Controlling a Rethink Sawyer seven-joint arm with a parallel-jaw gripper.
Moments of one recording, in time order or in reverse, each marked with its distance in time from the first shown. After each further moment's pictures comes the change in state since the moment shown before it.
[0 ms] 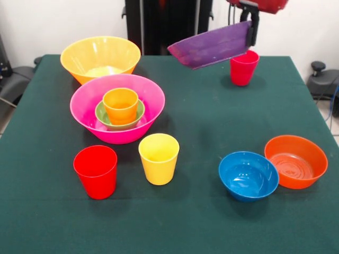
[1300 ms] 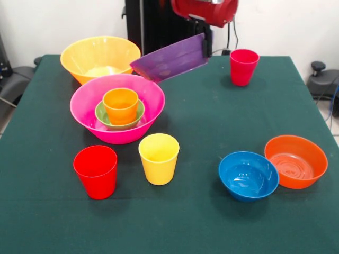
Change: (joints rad) arm -0.317 -0.018 0.252 0.037 -0.176 0.010 0.000
